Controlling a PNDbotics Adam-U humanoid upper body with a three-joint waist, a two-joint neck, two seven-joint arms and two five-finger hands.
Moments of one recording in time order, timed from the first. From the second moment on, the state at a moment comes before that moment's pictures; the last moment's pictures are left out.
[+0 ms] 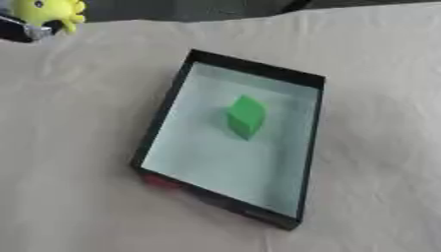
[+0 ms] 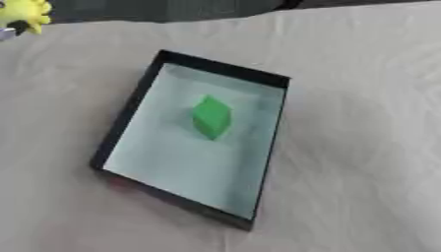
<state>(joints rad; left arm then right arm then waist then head) -1.01 0.73 0.02 -0.93 -0.90 -0.73 -0.05 -0.29 -0.75 -0.05 -1.83 -0.52 -0.07 -0.28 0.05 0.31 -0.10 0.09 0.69</state>
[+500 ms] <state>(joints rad) -0.96 0.55 -0.08 -1.18 -0.84 -0.75 -0.21 -0.24 -0.82 -0.10 -1.82 -0.58 -0.10 -0.32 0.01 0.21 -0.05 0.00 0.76</state>
